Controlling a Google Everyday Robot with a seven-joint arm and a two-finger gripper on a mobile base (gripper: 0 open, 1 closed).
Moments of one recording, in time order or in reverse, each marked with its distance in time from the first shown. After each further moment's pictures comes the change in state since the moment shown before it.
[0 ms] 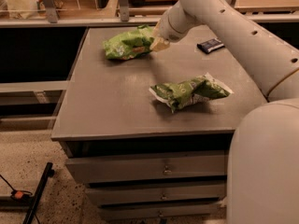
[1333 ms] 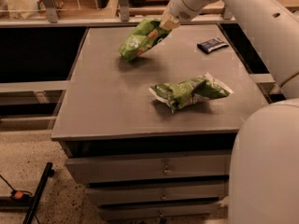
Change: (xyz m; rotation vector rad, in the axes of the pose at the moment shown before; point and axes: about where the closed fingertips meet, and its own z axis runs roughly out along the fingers) arm -0.005 -0.040 -0.065 0.074 0.013 0.095
